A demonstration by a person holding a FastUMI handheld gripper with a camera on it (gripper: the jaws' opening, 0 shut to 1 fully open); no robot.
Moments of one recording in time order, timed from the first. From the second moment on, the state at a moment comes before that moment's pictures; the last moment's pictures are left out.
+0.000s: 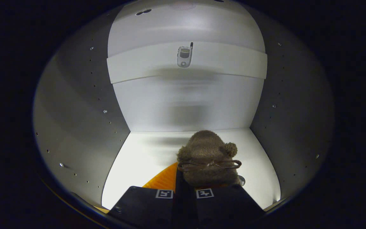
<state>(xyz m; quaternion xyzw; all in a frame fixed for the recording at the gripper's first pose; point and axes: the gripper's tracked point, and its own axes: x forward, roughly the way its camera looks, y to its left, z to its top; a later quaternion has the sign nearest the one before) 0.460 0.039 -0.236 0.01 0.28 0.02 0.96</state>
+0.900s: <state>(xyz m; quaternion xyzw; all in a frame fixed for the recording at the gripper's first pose) 0.406 0.031 -0.207 -0.02 0.27 0.00 0.96</state>
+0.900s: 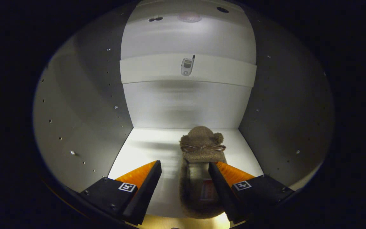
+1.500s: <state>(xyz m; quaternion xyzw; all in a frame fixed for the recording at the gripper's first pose) 0.247 0.032 -0.126 0.01 0.17 -0.02 0.99</state>
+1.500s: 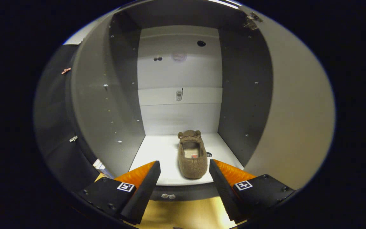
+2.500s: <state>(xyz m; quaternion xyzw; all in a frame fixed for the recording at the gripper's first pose) -0.061 -0.091 -0.006 0.02 0.05 -0.11 0.99</state>
